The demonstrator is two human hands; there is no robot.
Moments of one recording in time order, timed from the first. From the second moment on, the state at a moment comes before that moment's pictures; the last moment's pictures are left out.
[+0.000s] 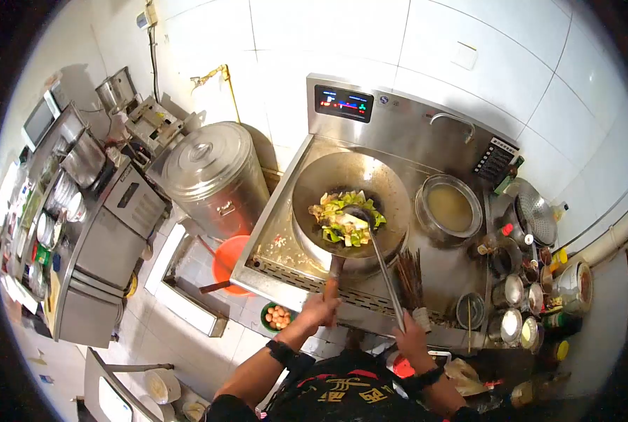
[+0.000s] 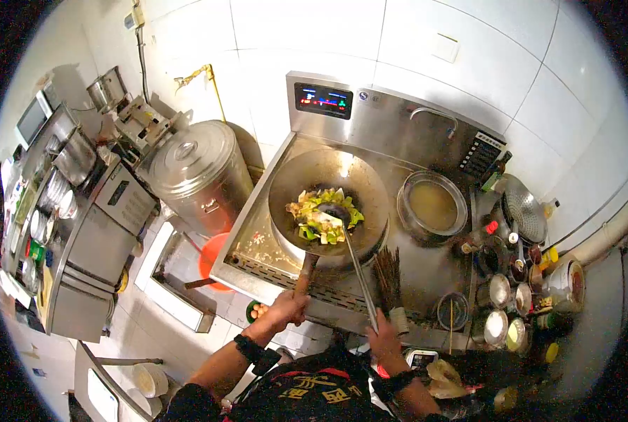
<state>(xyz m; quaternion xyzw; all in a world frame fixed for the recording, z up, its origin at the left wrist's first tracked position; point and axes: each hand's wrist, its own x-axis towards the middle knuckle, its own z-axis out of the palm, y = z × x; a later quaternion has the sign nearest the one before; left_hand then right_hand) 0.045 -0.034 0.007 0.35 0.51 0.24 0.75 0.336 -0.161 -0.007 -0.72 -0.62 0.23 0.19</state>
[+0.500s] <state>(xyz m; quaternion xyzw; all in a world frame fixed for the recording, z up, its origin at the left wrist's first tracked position) 0.041 -0.013 -0.001 0.10 0.30 0.22 0.92 0.232 -0.060 0.005 -0.72 -0.62 0.24 0.19</state>
